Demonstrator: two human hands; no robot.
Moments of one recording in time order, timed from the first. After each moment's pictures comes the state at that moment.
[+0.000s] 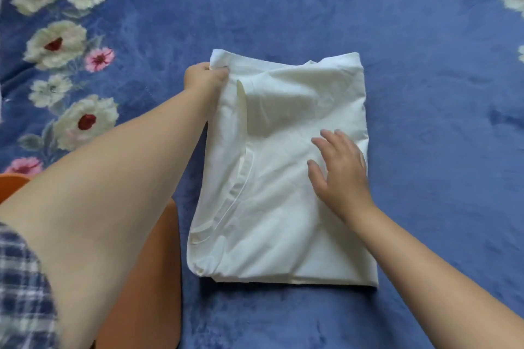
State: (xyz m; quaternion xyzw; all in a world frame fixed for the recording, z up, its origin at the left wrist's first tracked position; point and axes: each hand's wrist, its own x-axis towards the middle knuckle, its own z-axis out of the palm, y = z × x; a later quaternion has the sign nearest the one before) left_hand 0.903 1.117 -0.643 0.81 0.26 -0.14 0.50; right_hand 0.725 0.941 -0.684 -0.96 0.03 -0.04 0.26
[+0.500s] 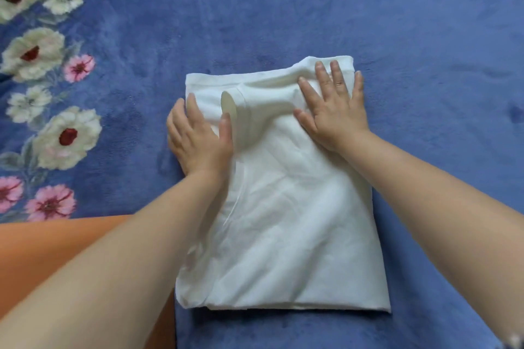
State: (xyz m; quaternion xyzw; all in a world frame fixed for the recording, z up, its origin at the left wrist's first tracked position) left_hand 0.826 1.117 -0.685 0.97 0.13 0.00 0.21; right_hand 0.836 0.912 -0.695 -0.99 -0.02 0.15 0.04
